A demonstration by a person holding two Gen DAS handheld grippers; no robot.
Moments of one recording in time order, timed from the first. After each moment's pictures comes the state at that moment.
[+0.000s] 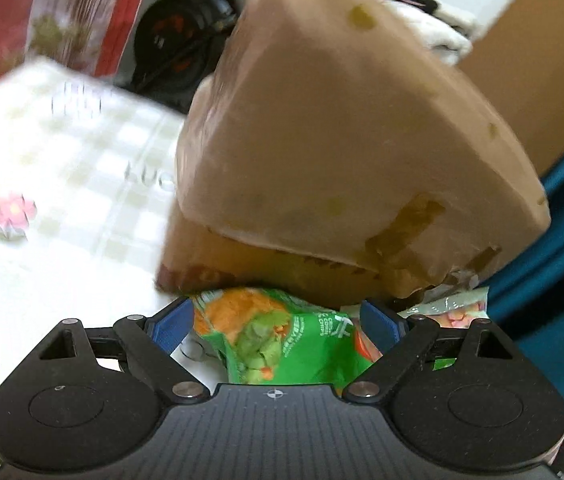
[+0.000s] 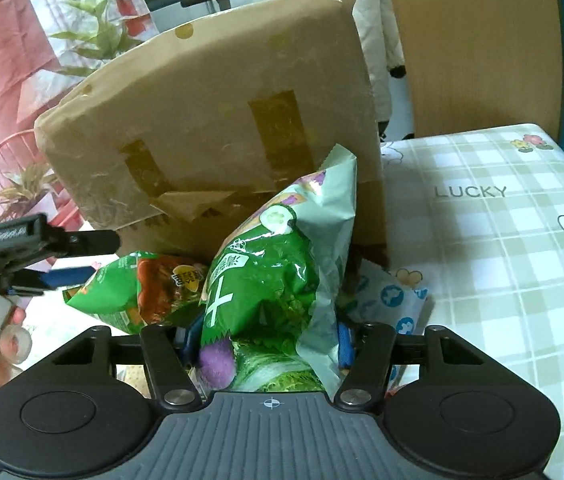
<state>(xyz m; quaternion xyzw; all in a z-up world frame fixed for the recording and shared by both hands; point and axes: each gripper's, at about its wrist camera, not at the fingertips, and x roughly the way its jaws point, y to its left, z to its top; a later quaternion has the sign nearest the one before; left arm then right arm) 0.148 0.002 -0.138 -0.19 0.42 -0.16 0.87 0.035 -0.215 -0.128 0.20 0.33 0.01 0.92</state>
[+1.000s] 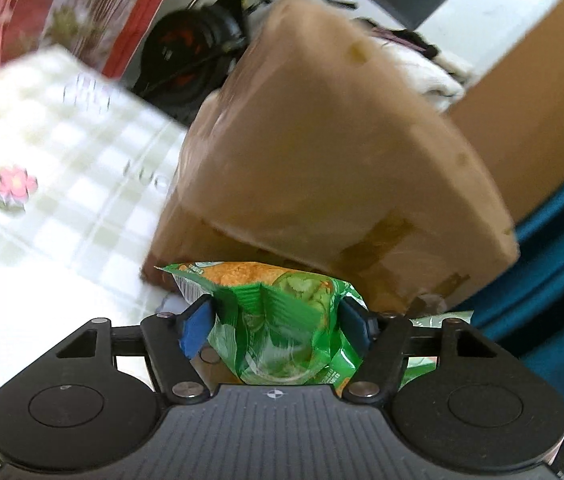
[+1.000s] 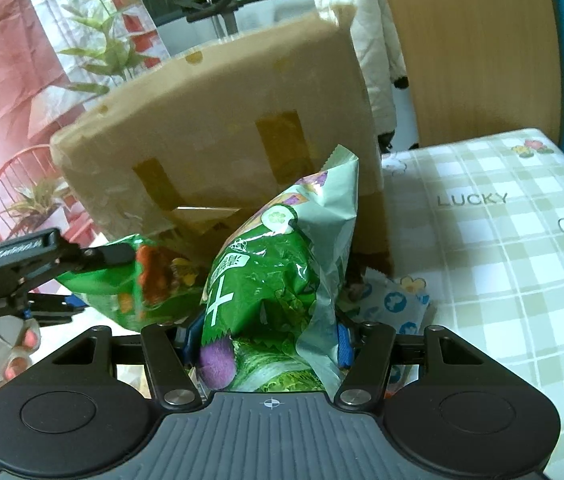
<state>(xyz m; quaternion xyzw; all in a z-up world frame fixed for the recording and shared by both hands) 0.111 0.009 -0.129 -0.24 0.36 -0.16 0.89 0.021 -0.222 -0.121 0.22 0.30 0.02 0.93</state>
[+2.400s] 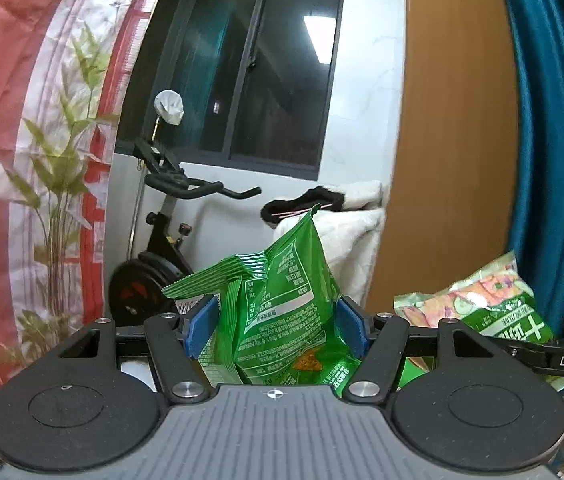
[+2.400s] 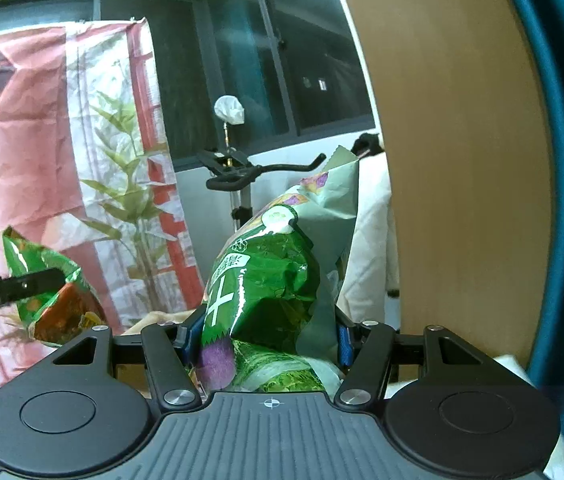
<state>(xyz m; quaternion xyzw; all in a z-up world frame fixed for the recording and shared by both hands) 0.123 -0.040 0.037 -0.03 0.08 -0.16 0.98 0.061 -0.278 0.051 0.12 0.09 -0.04 0.99</state>
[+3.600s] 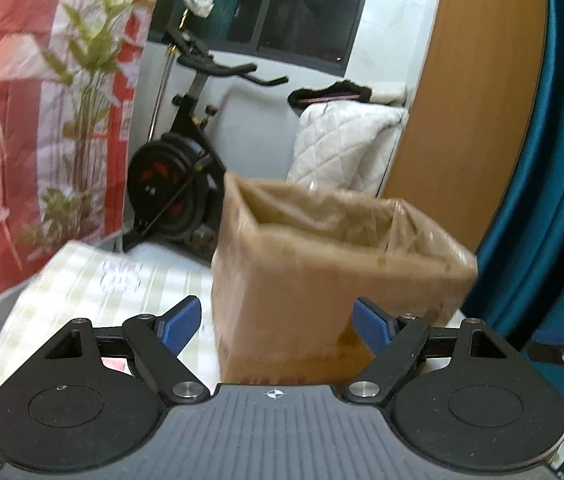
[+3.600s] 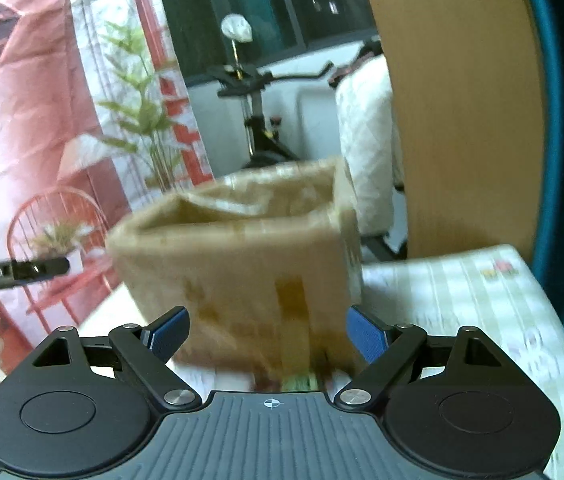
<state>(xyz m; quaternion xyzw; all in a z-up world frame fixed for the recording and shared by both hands) 0.050 0.024 -0.026 -0.06 0.25 -0.16 0.95 -0.043 -0.272 -0.043 0.14 0.22 0.02 0.96</state>
